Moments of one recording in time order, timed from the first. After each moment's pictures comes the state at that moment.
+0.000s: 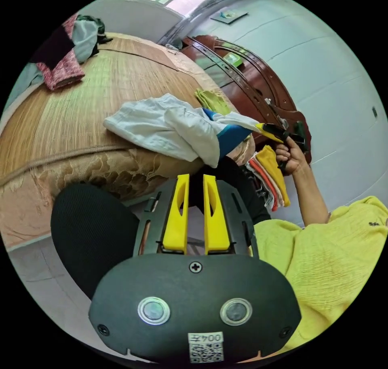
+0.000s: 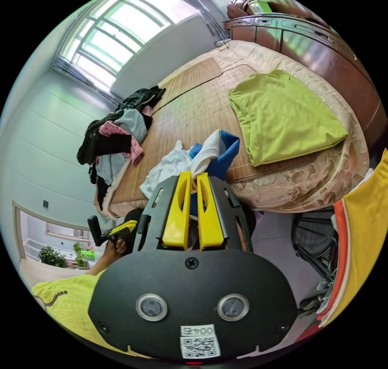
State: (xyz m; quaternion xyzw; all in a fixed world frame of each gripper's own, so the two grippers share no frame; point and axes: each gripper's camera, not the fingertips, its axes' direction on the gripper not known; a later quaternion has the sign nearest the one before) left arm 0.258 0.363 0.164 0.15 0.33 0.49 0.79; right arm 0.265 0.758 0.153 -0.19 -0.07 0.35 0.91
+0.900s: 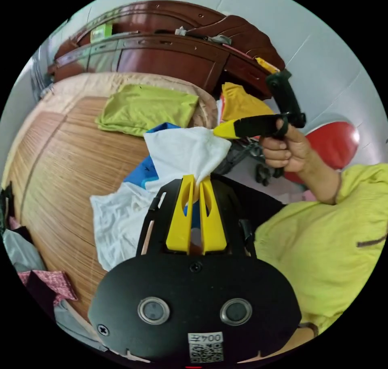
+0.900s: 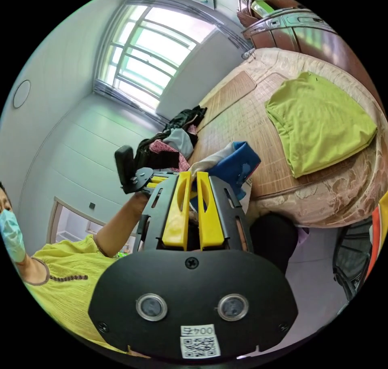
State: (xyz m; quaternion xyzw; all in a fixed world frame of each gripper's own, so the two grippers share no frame) left arm 0.644 0.381 0.012 0.03 0.18 0.78 0.60; right arm 0.267 0.739 0.095 -0.05 -0.22 0.37 0.90
